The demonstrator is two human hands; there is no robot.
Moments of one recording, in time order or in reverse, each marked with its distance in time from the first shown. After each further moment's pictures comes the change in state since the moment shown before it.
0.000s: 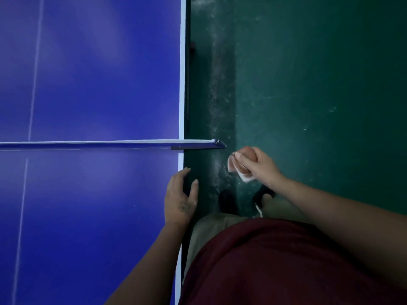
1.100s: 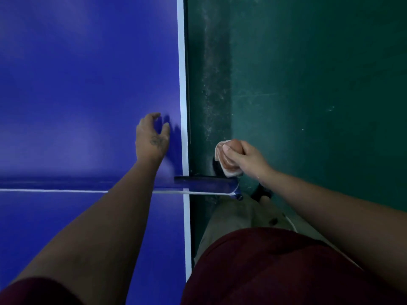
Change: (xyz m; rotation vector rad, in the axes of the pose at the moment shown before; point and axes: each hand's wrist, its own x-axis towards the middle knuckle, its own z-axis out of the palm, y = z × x) left_hand 0.330 0.011 -0.031 0.092 0.003 -0.060; right_hand 0.126 -0.118 0.031 0.038 -0.018 0.092
